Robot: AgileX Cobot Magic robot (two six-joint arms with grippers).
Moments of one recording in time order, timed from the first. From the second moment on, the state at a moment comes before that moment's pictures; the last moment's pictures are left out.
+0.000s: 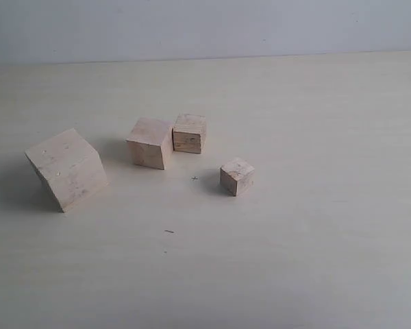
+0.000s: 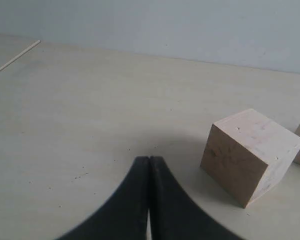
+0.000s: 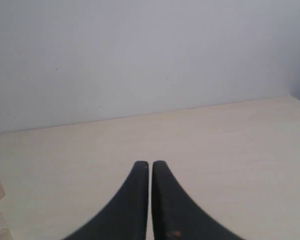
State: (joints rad) left arm 0.07 0.01 0.00 0.01 0.35 -0.09; right arm 0.13 0.01 0.00 0.03 0.18 0.10
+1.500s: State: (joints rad) left arm 0.07 0.01 0.00 0.01 0.35 -0.08; right arm 0.56 1.36 -0.87 0.25 0.26 -0.02
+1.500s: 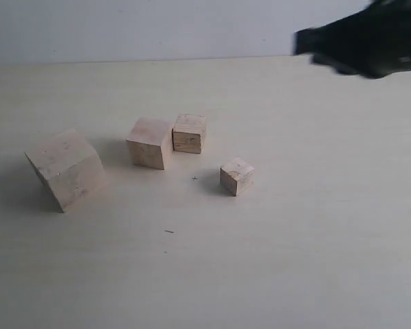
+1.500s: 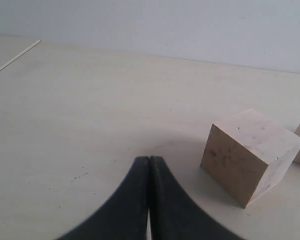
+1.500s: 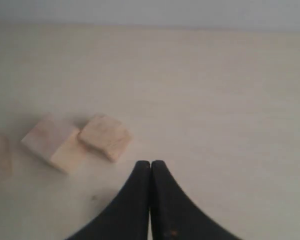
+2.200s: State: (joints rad) left arm 0.07 0.01 0.00 0.01 0.35 -0.08; right arm 1.13 2.10 -1.49 0.18 0.21 -0.17
